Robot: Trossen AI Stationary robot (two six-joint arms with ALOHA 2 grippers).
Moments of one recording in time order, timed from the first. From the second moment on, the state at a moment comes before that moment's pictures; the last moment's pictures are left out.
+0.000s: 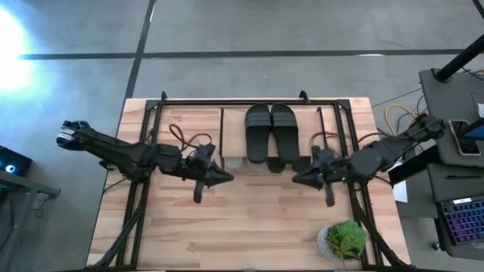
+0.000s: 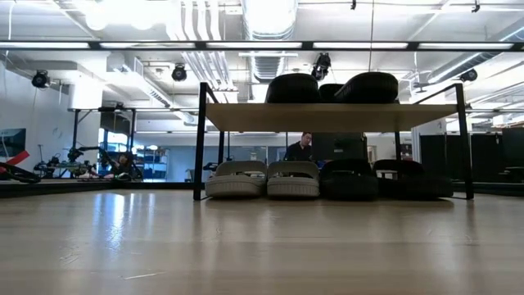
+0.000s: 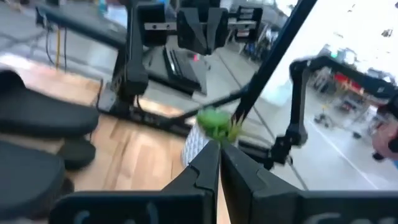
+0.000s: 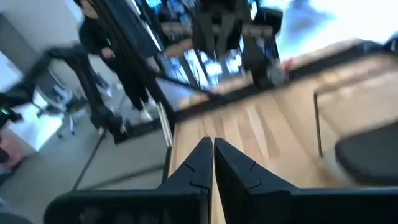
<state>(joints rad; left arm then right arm) -0.27 1.14 0.94 0.16 -0.12 -0.44 0.51 0.97 0.99 -0.25 0.36 0.52</state>
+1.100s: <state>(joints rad) -0.27 1.18 0.93 0.15 -0.01 -0.55 0.51 1.24 0.99 -0.20 0.35 0.88</state>
